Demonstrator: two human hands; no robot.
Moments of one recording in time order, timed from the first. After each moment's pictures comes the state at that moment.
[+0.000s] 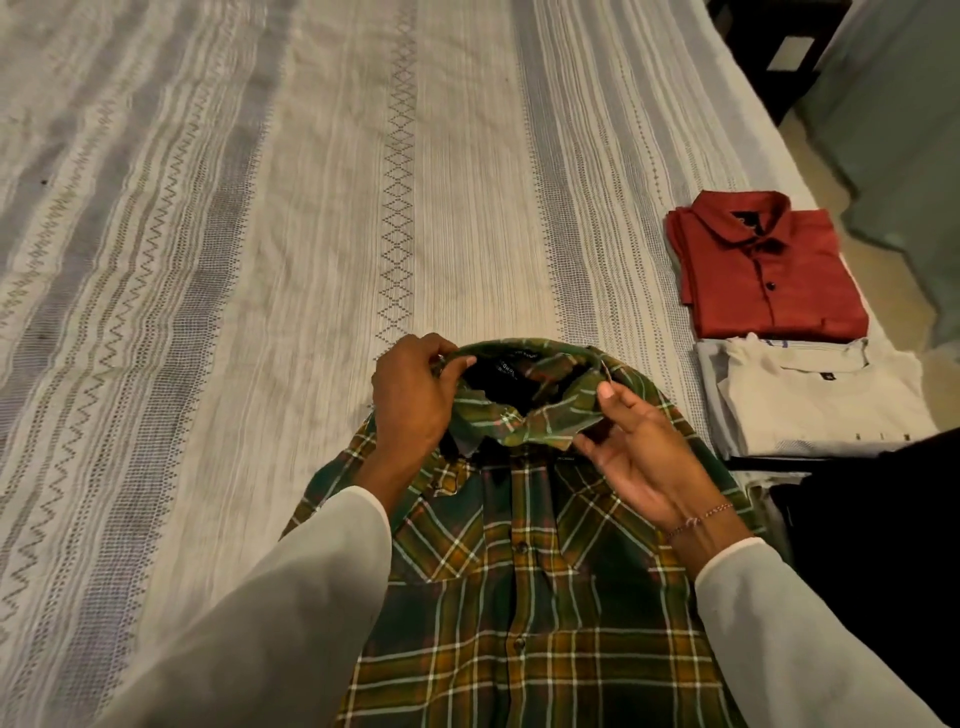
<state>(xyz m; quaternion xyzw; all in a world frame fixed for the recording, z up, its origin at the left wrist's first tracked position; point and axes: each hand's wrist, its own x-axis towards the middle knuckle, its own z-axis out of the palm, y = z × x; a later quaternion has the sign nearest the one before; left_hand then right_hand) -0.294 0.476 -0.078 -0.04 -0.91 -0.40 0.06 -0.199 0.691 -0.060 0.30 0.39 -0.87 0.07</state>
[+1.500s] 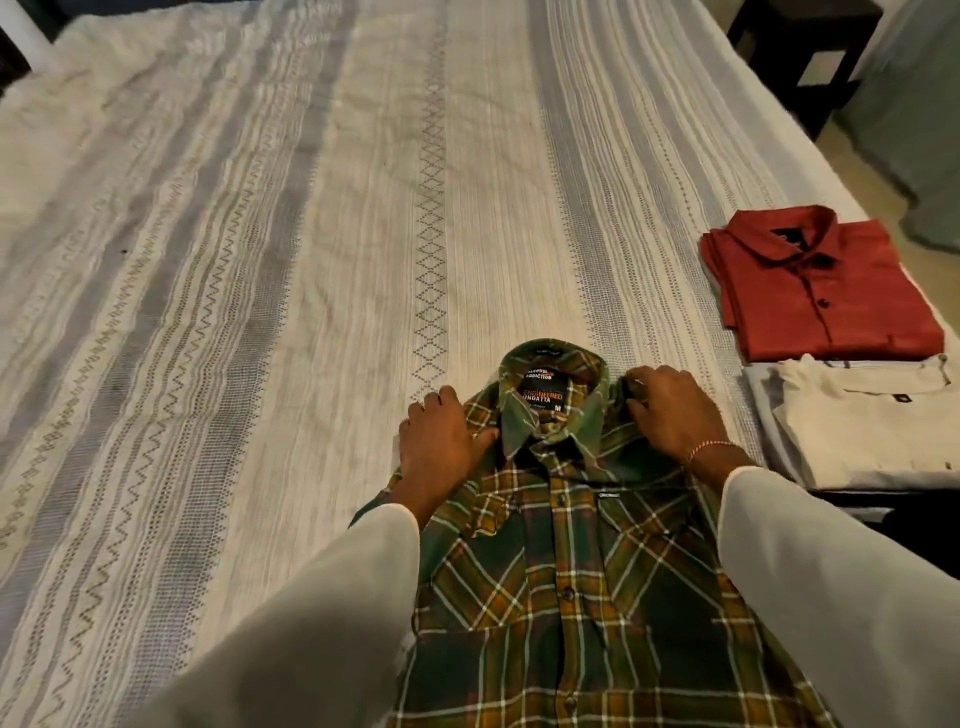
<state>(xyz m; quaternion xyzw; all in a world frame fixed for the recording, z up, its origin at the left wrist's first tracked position) -0.311 0.463 -0.118 -0.02 -0.98 -0.12 -0.18 -0.276 0.744 -0.114 0.12 0.98 -0.13 0.08</state>
